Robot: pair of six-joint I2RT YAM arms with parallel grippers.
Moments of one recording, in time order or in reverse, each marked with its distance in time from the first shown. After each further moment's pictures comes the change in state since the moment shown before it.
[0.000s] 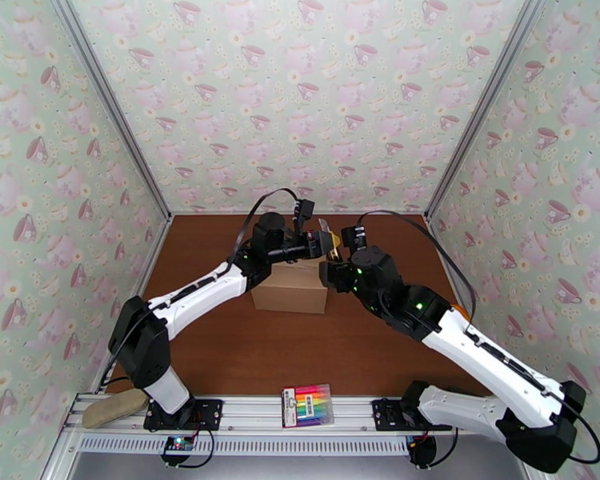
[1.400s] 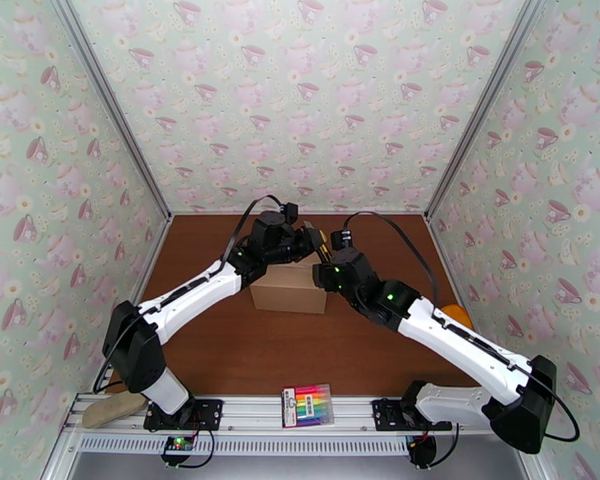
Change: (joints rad) left arm 0.003 -0.035 0.039 -0.253 -0.207 -0.191; right arm 0.001 0.141 -0.027 0.047 0.050 0.062
